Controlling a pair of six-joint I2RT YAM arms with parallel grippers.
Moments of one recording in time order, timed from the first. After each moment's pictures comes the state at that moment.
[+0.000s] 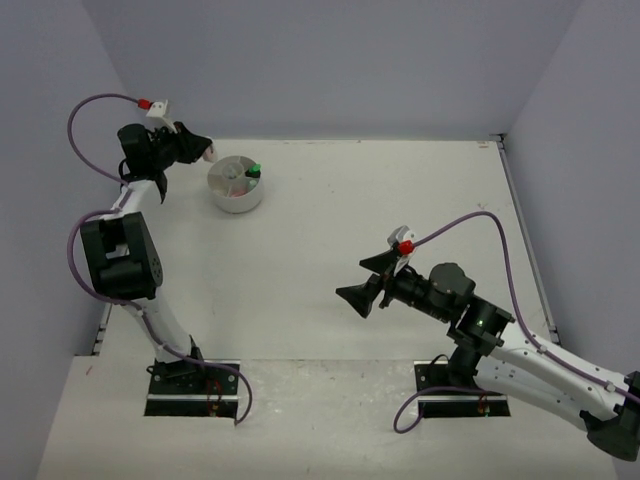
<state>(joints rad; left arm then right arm) 0.24 1.87 1.35 0.34 0.71 -0.20 0.94 0.67 0.54 0.00 -0.07 0.30</state>
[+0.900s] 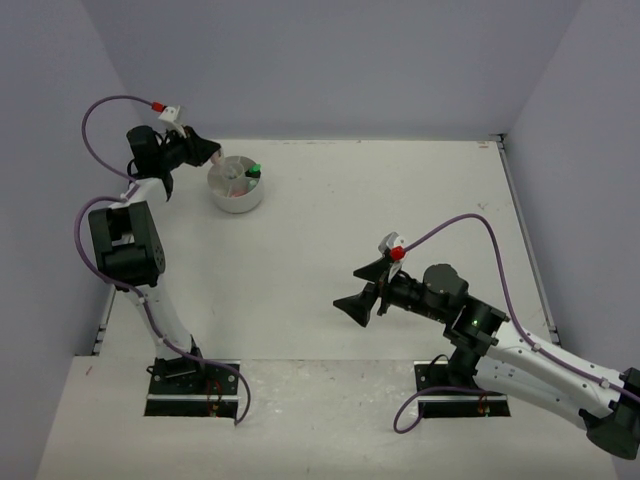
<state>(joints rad) 0.23 2.00 1.40 0.40 0.83 -0.13 0.94 0.68 0.50 0.01 -0.17 0.30</state>
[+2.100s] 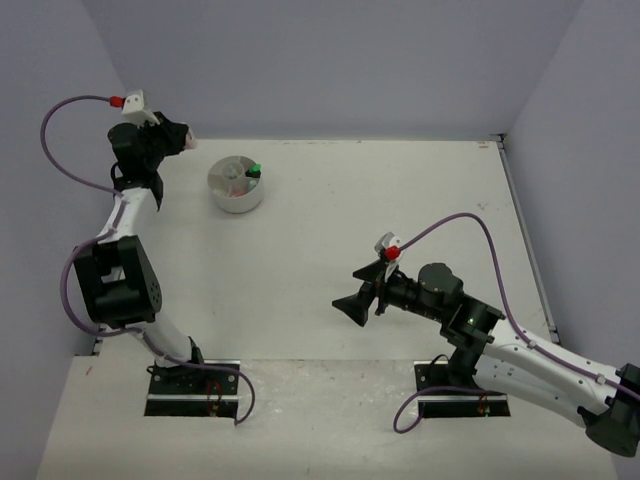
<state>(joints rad) 0.23 1.72 1.27 0.37 0.38 -0.28 0.94 0.71 0.50 0.01 -0.17 0.30</state>
